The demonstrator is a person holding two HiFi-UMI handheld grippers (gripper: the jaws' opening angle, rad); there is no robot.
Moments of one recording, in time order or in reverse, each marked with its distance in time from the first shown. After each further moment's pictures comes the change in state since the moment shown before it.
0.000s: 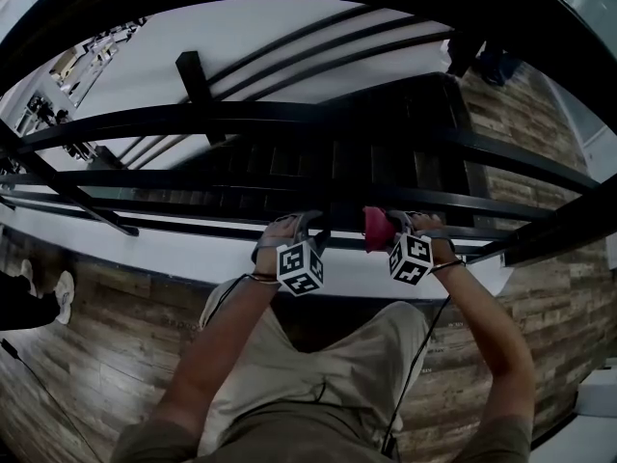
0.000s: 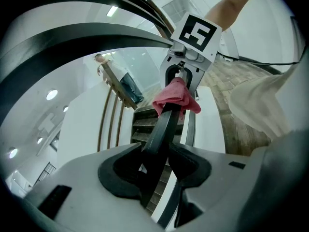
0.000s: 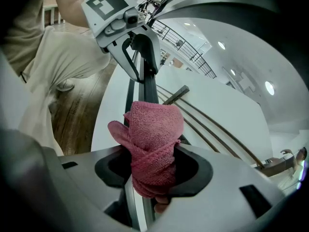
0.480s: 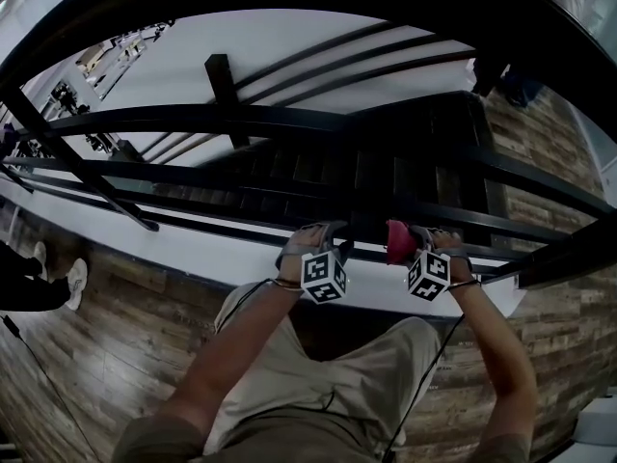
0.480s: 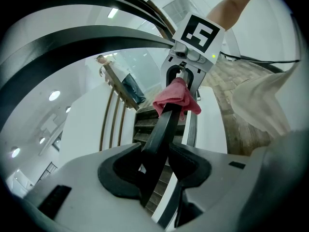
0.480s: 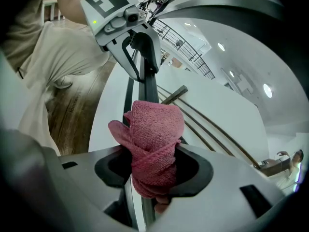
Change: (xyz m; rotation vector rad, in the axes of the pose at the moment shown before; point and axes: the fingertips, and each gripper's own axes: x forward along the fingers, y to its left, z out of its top) left arm 0.000 -0.002 0.000 -0.006 -0.011 0.023; right arm 0.000 0.001 0.000 -0.013 0.014 -0.028
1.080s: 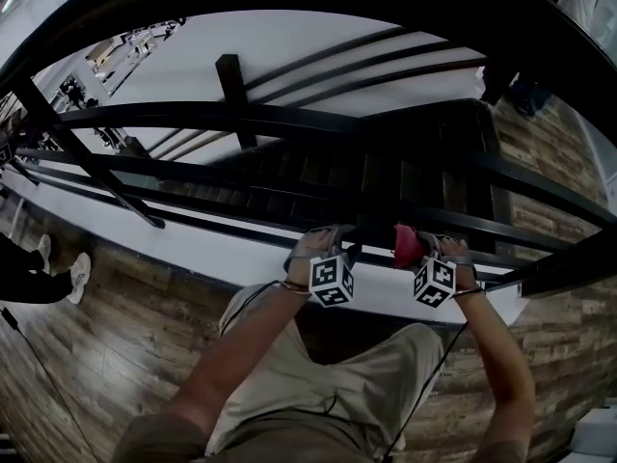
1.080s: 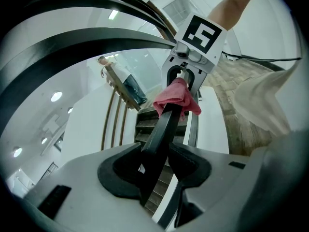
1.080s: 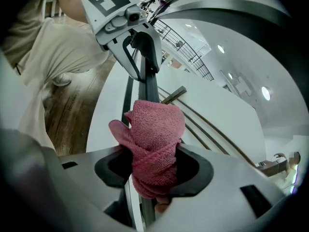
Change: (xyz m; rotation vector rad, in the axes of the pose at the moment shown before) left arm -0.001 0.001 -0.001 -0.001 -0.006 0.023; right arm 0.001 0.000 0.002 -0.016 -0.001 -0.026
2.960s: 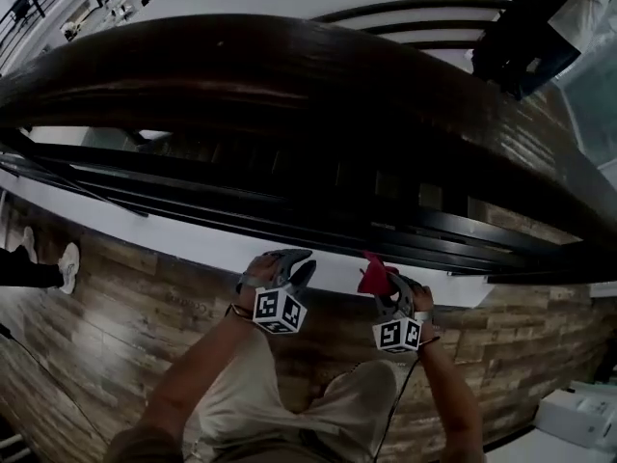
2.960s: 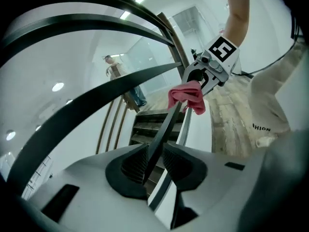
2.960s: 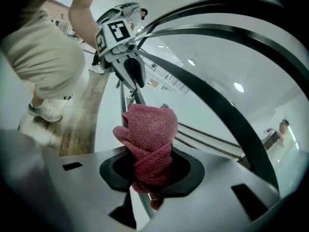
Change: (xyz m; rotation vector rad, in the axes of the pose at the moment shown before) left arm -0.106 0.046 0.009 -0.102 -0.041 -0.067; right arm -0.106 -0.003 0.062 0.273 -0.237 -0.173
